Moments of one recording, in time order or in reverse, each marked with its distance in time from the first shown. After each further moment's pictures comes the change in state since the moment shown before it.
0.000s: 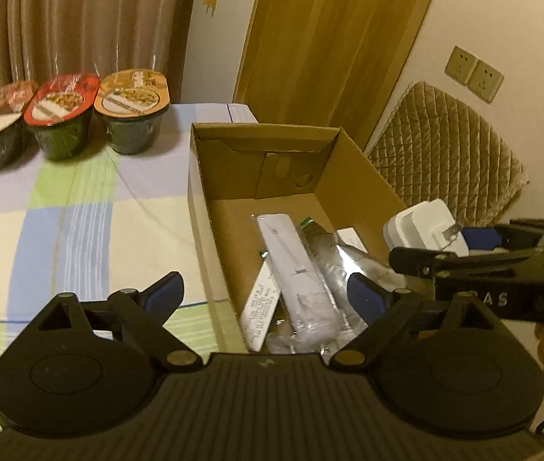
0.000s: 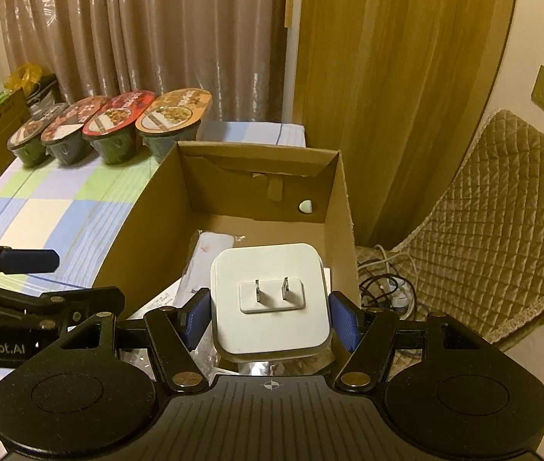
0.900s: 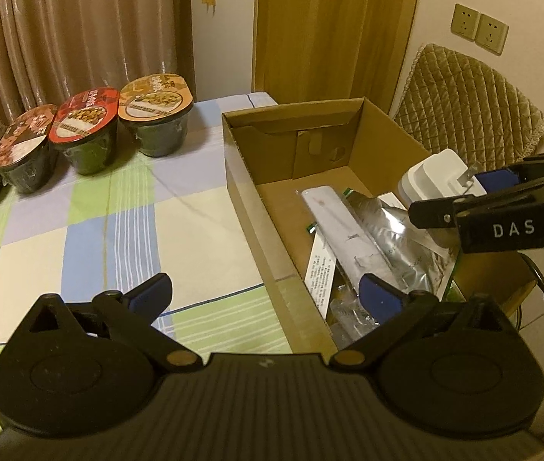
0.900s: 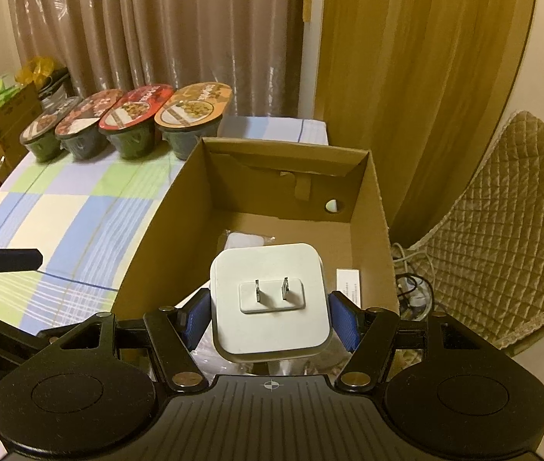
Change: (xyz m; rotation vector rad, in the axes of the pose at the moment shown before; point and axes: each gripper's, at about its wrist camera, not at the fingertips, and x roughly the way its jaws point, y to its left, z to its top) left arm -0.008 0.019 -0.013 0.141 0.035 0.100; right arm 0.012 0.021 0.009 -0.013 0.023 0.036
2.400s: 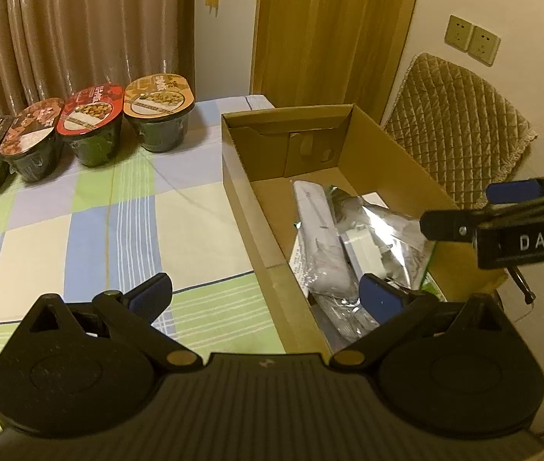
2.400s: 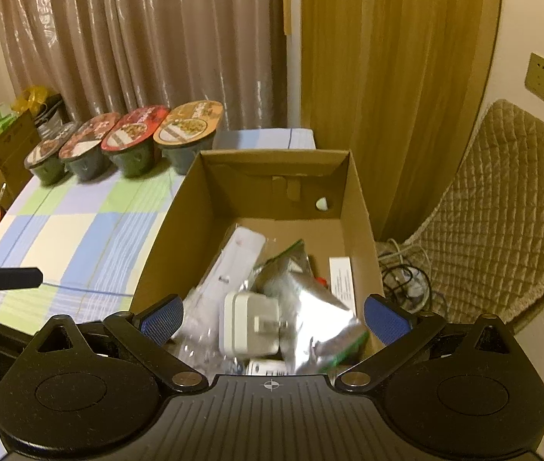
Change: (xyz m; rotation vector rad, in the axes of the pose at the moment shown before) left arm -0.036 -0.002 -0.008 -0.024 -0.003 -0.025; right arm -0.045 -0.001 -0.021 0.086 -0.040 -0.004
